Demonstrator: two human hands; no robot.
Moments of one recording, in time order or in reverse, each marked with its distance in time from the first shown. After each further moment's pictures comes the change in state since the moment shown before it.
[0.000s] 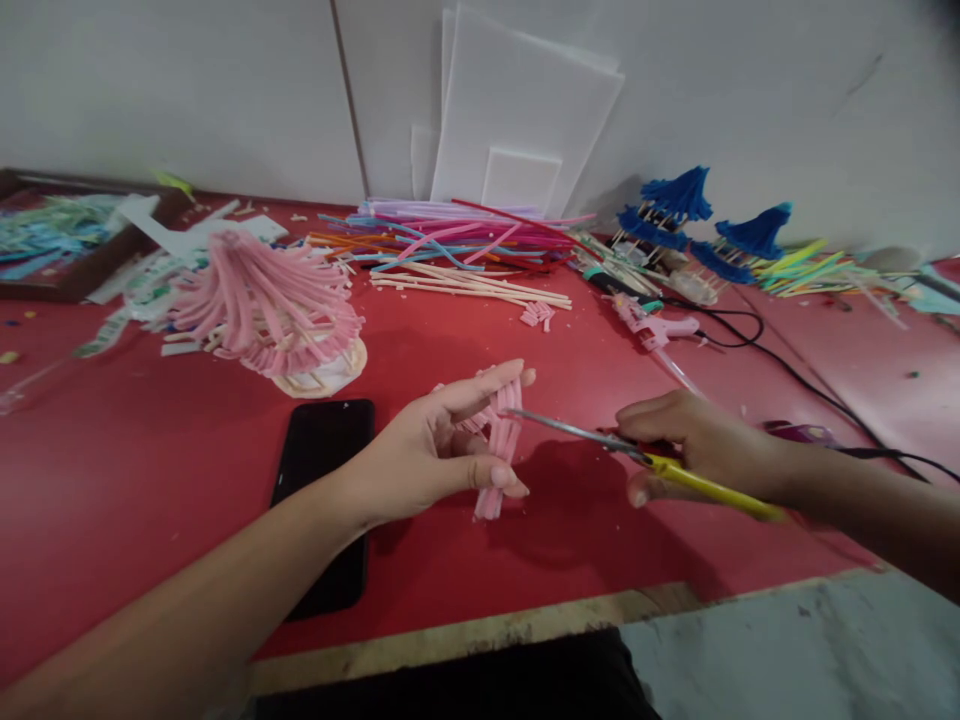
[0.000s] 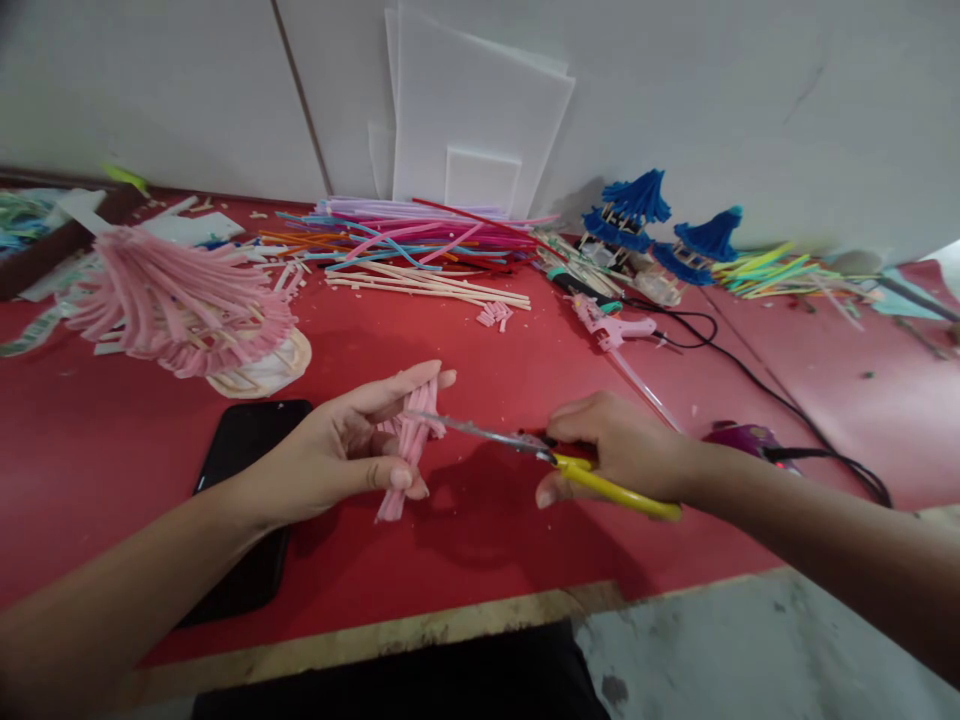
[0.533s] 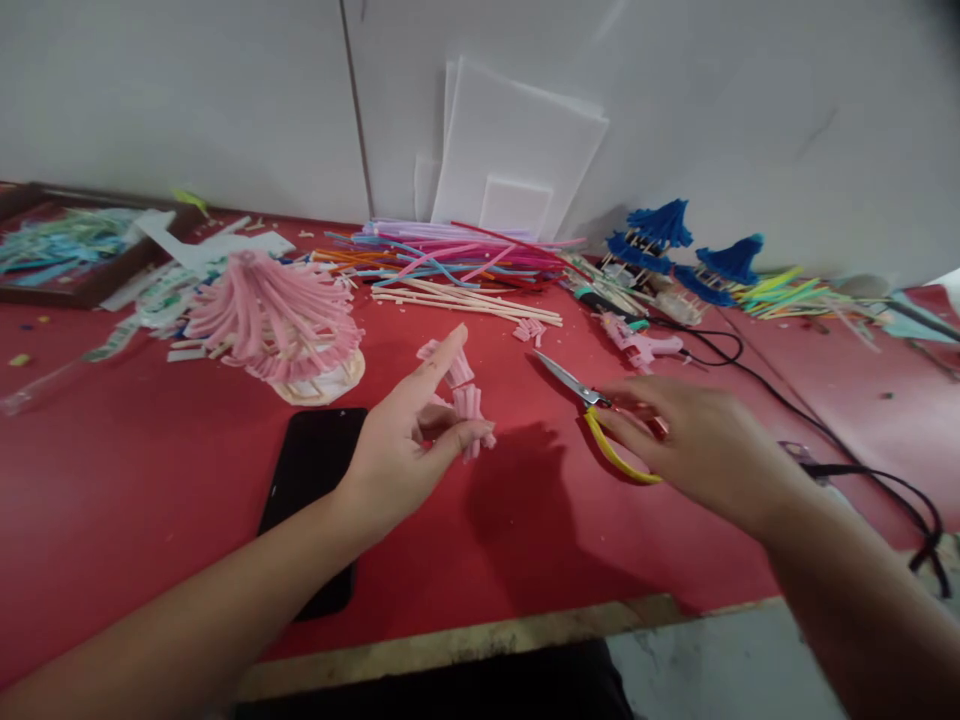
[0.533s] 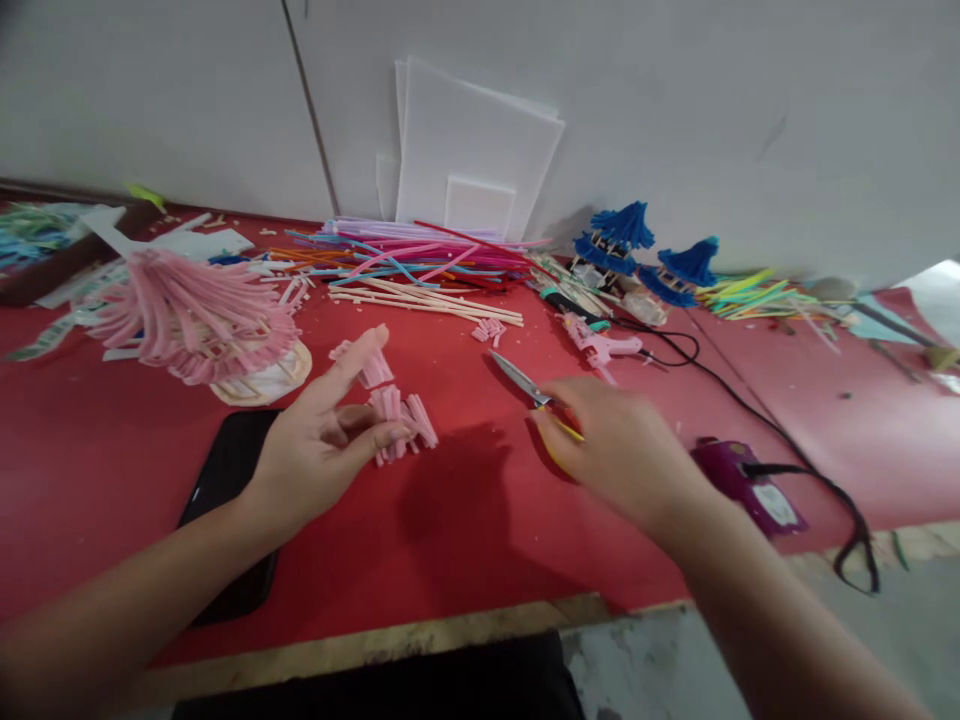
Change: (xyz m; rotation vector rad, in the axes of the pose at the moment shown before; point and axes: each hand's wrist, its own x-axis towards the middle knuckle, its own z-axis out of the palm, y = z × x) left_hand -0.003 -0.006 0.008 0.486 0.481 0.345; right_hand 0.001 -0.032 -0.002 -0.194 0.392 0.444
